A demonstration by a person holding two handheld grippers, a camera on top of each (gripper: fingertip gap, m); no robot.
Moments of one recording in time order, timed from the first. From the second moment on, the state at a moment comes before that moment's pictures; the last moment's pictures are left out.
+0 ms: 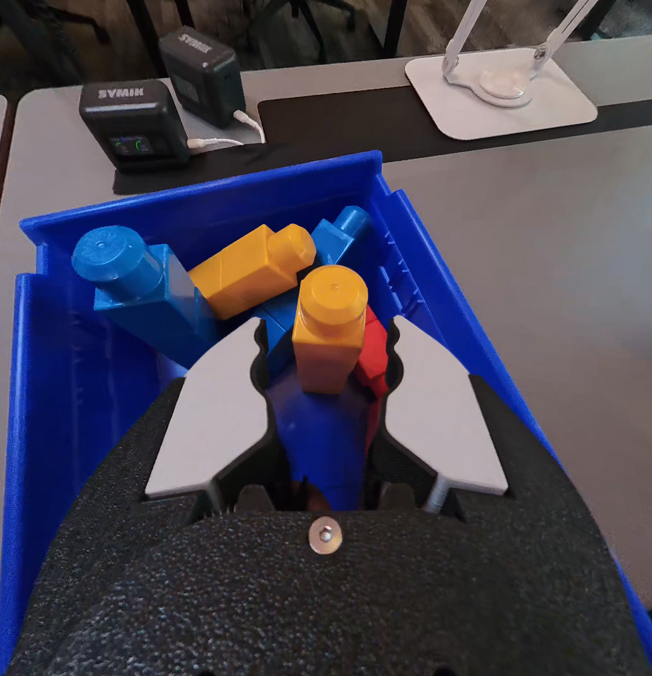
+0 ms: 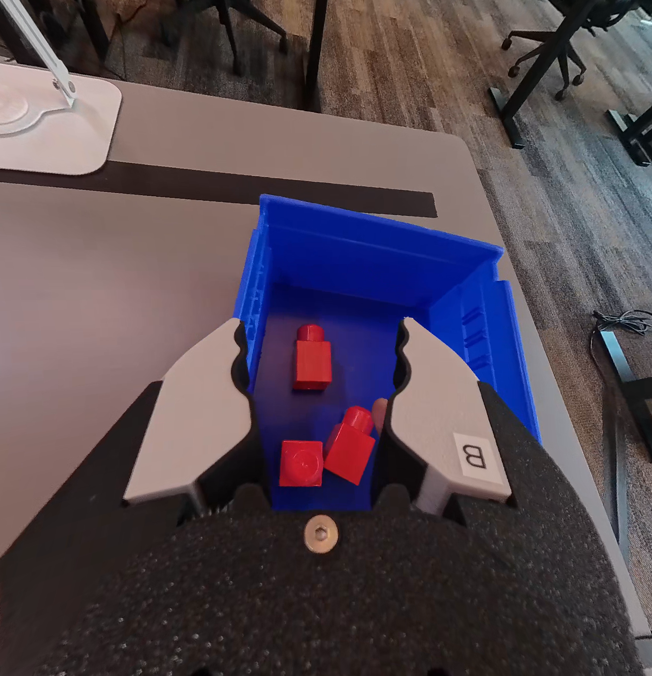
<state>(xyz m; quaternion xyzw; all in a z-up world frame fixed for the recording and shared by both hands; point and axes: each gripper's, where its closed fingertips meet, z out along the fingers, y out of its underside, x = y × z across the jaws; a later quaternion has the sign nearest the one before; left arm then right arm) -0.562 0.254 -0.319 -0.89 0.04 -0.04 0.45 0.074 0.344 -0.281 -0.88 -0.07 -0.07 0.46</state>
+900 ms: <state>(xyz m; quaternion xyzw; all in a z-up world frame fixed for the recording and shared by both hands) -0.393 0.221 -0.065 -0.42 0.03 -0.64 0.64 -0.232 0.212 -0.086 -0.36 -0.47 0.14 0.80</state>
